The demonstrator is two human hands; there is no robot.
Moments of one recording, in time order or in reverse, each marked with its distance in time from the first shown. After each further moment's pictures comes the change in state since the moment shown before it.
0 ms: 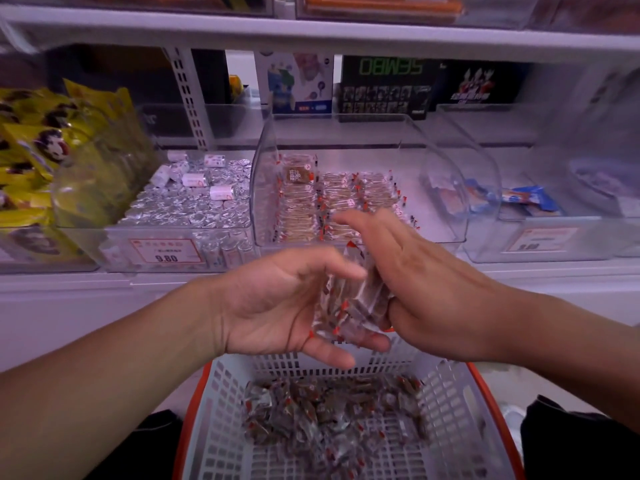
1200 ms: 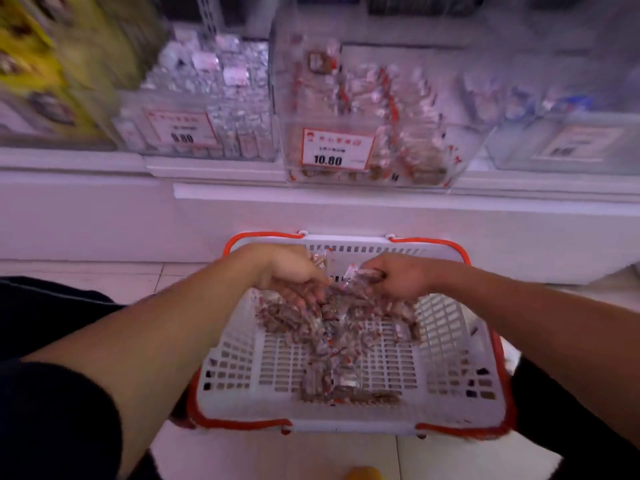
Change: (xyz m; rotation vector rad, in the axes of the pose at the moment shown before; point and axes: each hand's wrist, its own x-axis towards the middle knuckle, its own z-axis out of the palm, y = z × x) left_hand 0.054 -0.143 -0.091 0.494 0.532 -0.392; right_hand -0.033 0.071 0.185 0.469 -0.640 0.387
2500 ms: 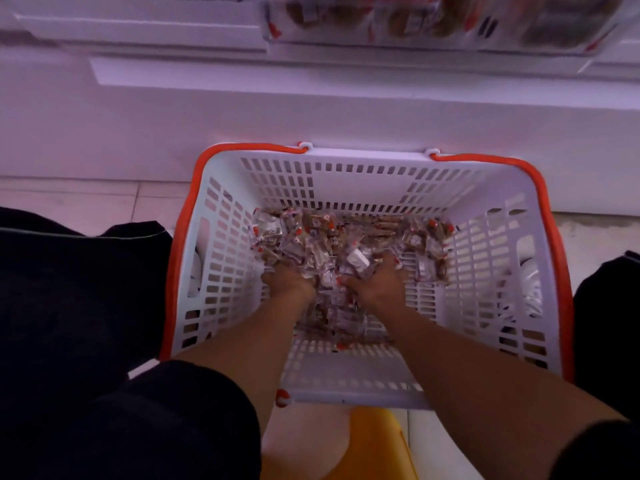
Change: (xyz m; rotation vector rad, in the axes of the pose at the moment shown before) left_hand 0.150 -0.162 0.098 -0.077 0.602 -0.521; right_hand 0.110 0.098 0.217 0.478 0.485 0.669
